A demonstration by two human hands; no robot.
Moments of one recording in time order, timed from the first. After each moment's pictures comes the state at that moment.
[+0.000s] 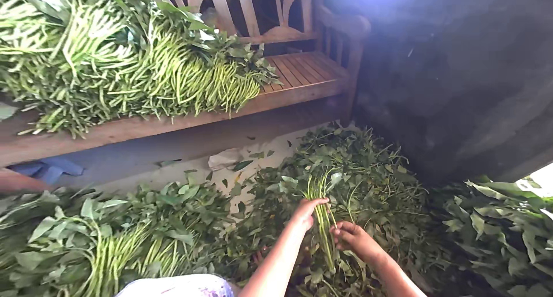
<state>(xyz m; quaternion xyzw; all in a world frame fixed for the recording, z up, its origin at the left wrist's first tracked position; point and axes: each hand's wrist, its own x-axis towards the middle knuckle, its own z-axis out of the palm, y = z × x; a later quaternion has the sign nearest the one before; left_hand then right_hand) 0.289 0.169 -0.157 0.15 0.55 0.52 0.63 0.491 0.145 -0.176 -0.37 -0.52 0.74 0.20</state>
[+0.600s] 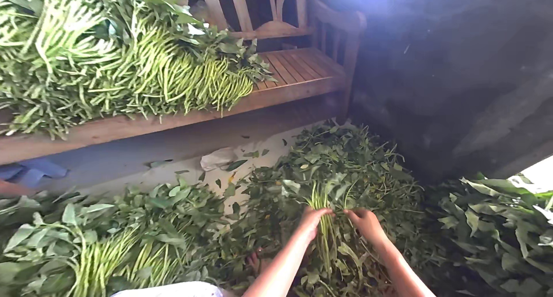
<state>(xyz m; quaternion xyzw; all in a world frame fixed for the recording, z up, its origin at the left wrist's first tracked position) 0.319 0.159 -0.184 0.21 0.57 0.51 0.61 0.511 0.183 -0.154 -0.62 -0.64 0.44 0.11</state>
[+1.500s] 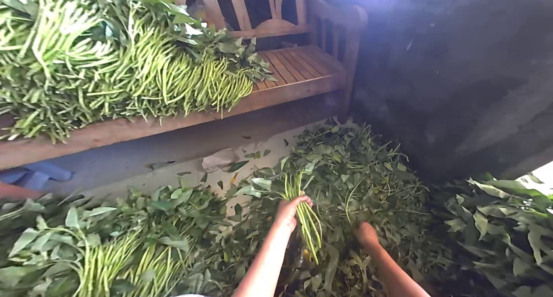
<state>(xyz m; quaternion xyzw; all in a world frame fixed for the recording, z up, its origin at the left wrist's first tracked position) 0.252 0.169 -0.163 0.12 0.56 0.61 0.55 0.511 0.201 -0.259 -0.68 -0.61 0.40 -0.08</state>
